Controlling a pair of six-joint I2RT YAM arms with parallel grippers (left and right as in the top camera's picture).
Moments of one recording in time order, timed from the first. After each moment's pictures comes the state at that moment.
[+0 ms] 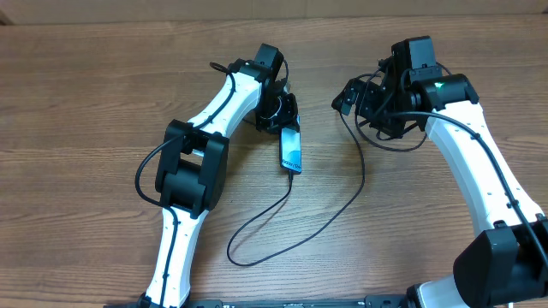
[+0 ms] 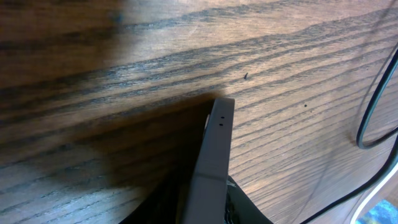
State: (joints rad) left arm -0.39 2.43 1.97 -0.95 0.50 -0.52; right arm 0.16 1.68 1.46 -0.93 -0.33 0.51
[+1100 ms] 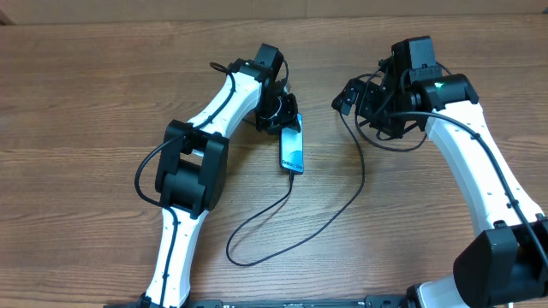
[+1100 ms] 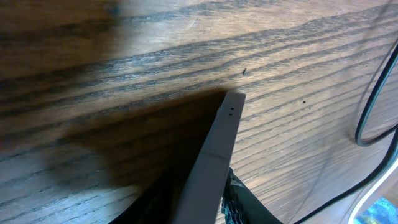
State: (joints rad) left arm -0.39 2.43 1.97 -0.96 0.50 -0.52; right arm 0.16 1.68 1.46 -0.93 -0.33 0.51
